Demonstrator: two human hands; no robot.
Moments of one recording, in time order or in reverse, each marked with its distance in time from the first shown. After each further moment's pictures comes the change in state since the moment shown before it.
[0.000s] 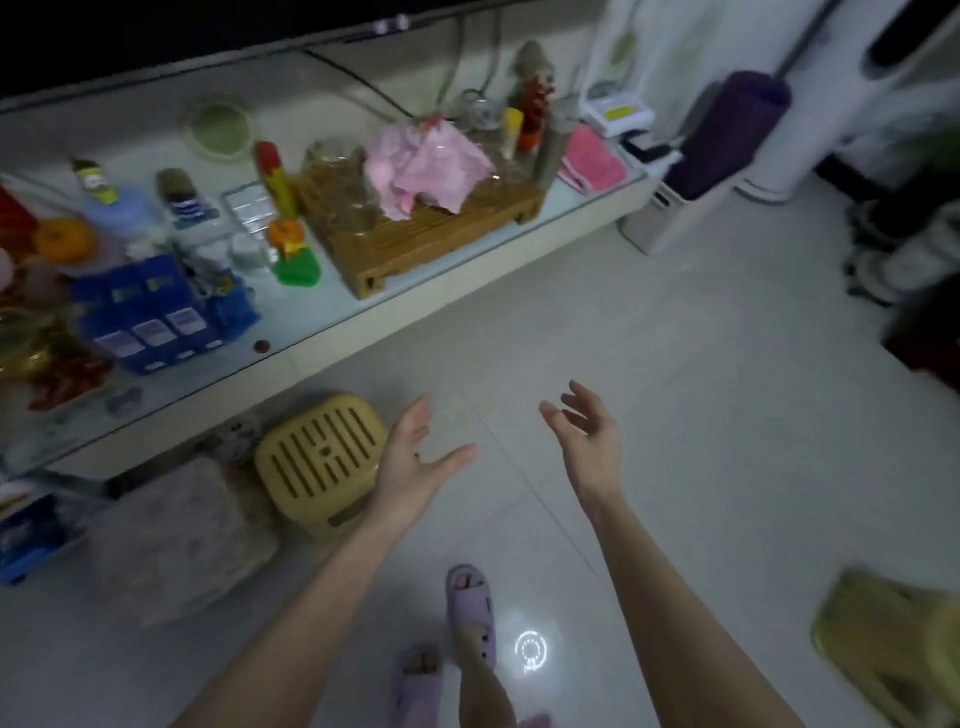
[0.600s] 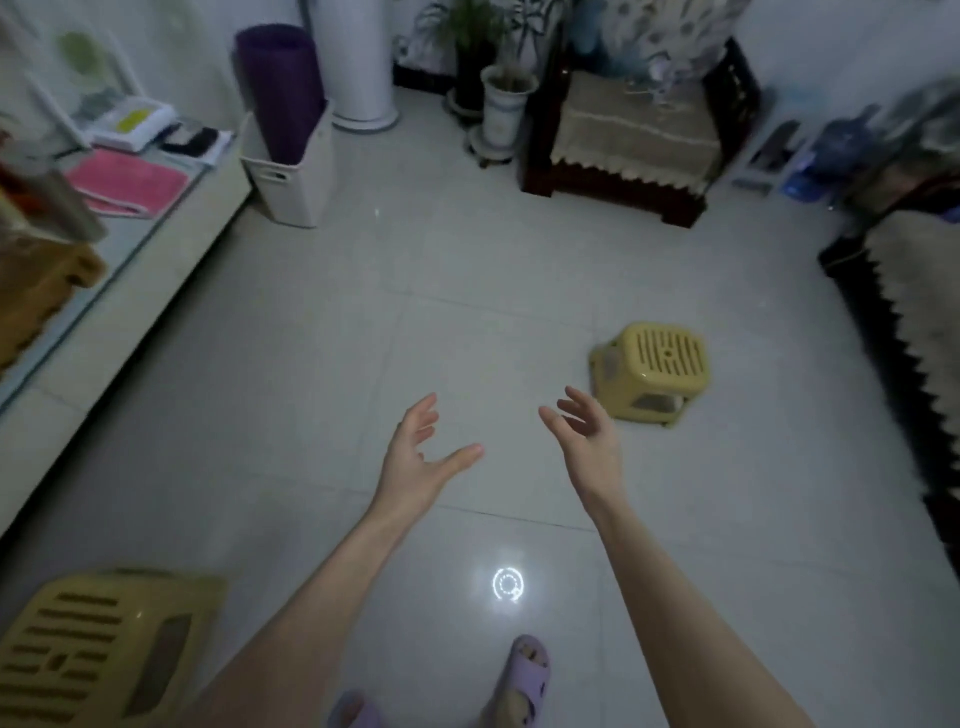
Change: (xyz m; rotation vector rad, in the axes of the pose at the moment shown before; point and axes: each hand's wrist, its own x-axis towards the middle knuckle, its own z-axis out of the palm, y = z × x) left_hand -0.180 -0.006 0.319 0.241 -0.788 0.109; right_hand -0.165 0.089 -0.370 0.204 0.744 0.087
